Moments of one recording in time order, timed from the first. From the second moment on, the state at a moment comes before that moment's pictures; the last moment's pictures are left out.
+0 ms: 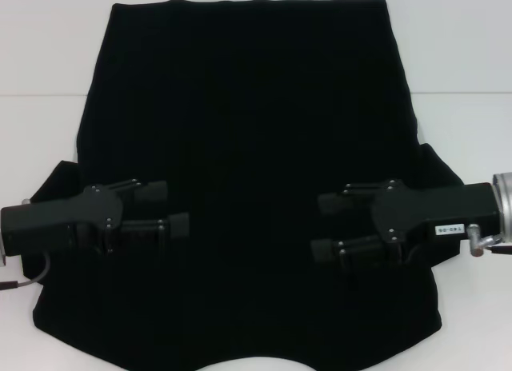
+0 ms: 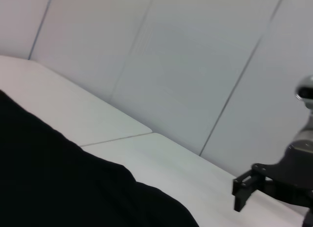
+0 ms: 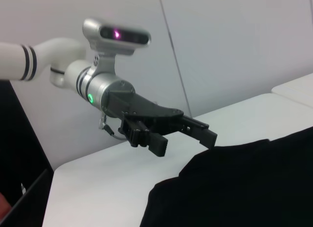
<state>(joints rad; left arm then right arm) -0.50 -2.02 0.54 0.65 2.00 1.73 -1.51 0.68 2.08 -0.72 -0.68 -2.09 -1.69 1.48</state>
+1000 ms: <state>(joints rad) -0.49 -2.01 0.51 0.66 2.07 1.52 -1.74 0.69 2.08 -0.70 -0.66 -2.07 -1.66 1.49</state>
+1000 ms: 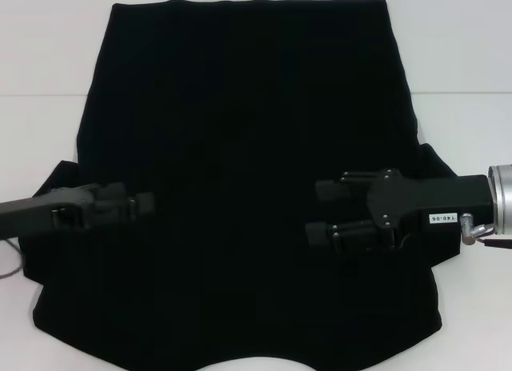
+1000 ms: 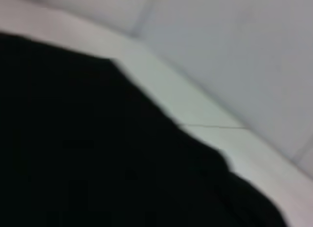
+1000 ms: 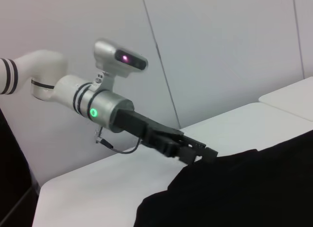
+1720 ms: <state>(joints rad) -0.45 -1.96 0.45 0.88 2.39 1.42 -2.17 0.69 2.08 -0.69 -0.65 -2.03 -1.63 1.49</state>
